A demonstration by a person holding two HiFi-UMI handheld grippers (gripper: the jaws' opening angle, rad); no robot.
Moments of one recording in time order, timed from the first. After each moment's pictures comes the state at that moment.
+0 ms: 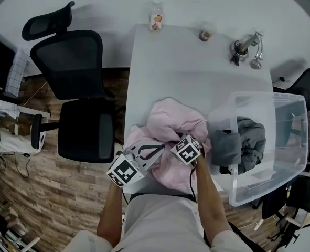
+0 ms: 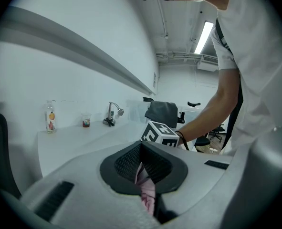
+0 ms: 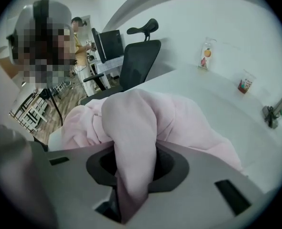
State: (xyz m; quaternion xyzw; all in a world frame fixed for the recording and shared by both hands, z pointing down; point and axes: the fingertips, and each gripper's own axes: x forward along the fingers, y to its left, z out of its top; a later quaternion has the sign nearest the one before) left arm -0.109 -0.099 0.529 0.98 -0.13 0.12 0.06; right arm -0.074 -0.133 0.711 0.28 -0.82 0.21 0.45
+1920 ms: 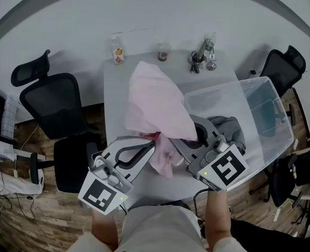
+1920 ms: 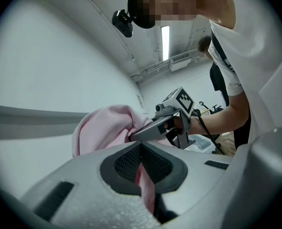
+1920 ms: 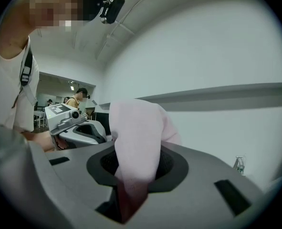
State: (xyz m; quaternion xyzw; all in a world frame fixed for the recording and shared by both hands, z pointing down) left arm -0.060 -0.080 0.270 0.98 -0.12 0.03 -0.18; right arm -0.025 -0.123 0.263 0.43 -0.90 -0.01 0.07
